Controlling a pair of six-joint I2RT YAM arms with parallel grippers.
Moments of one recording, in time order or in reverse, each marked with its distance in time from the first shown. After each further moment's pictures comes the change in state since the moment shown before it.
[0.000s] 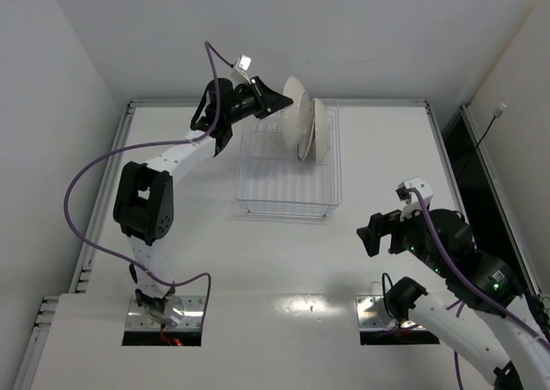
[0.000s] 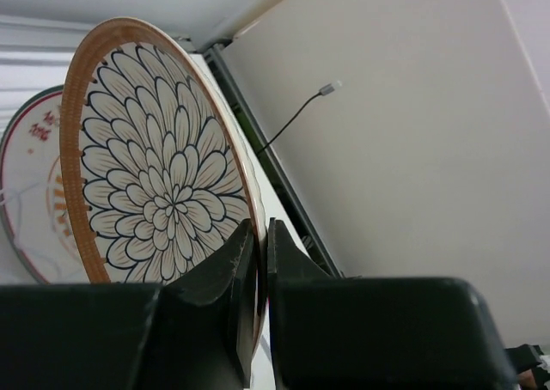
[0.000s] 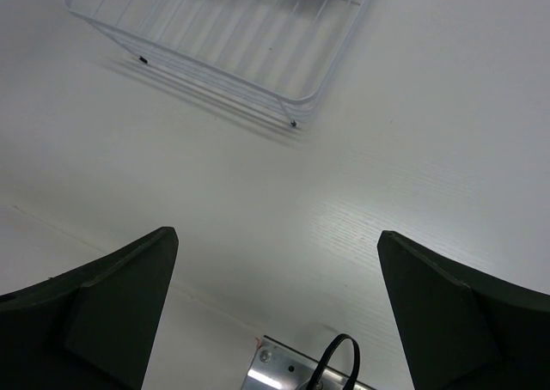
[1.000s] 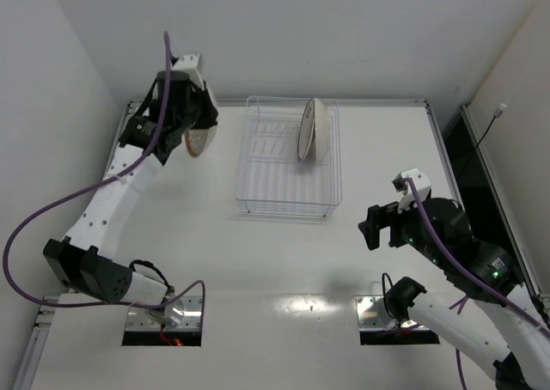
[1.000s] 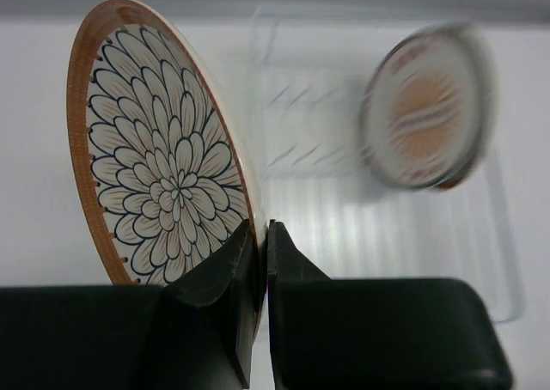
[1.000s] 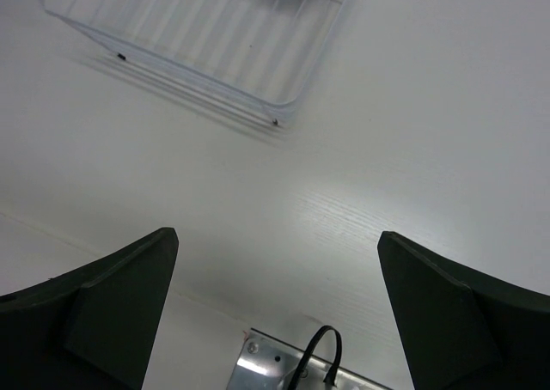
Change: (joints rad) left arm 0.056 -0.496 0.009 -1.005 -0.636 0.637; right arm 0.000 0.120 0.118 -0.050 0.042 -0.023
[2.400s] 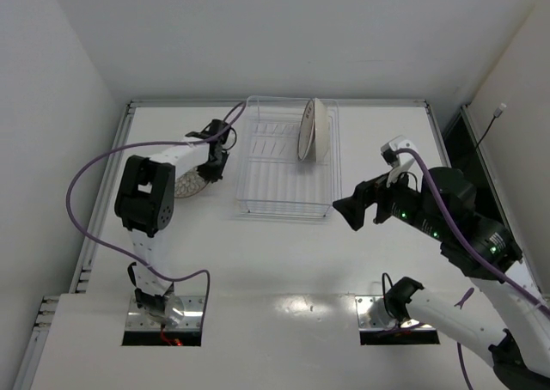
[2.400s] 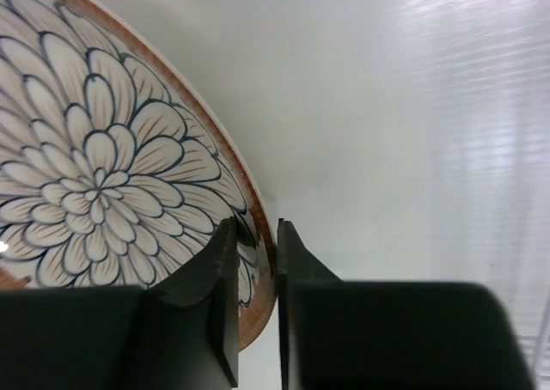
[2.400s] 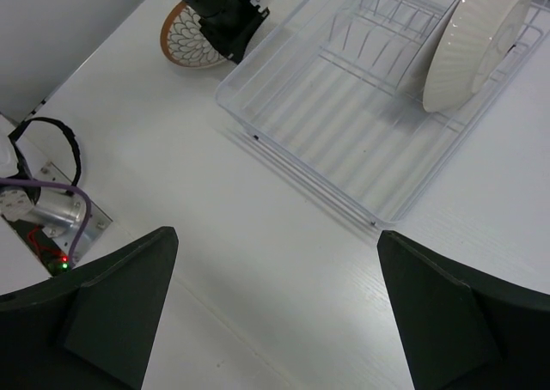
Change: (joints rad) left arm 0.039 0.588 -0.121 -0.003 -0.097 0.304; right arm 0.000 0.179 0.169 0.216 -0.273 -0.030
